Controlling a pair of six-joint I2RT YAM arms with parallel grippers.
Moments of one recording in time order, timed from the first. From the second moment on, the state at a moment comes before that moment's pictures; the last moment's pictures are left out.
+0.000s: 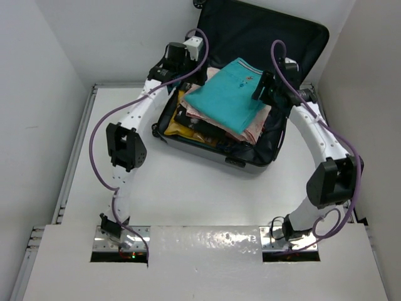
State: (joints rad) left arm -0.40 2.28 2.39 -0.56 0.14 -0.04; right arm 0.17 1.63 1.50 -0.51 0.07 0.49
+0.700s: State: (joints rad) left arm -0.11 1.99 2.31 -0.68 0.18 0.06; right arm 0.04 1.71 2.03 -0.36 0.26 -0.01
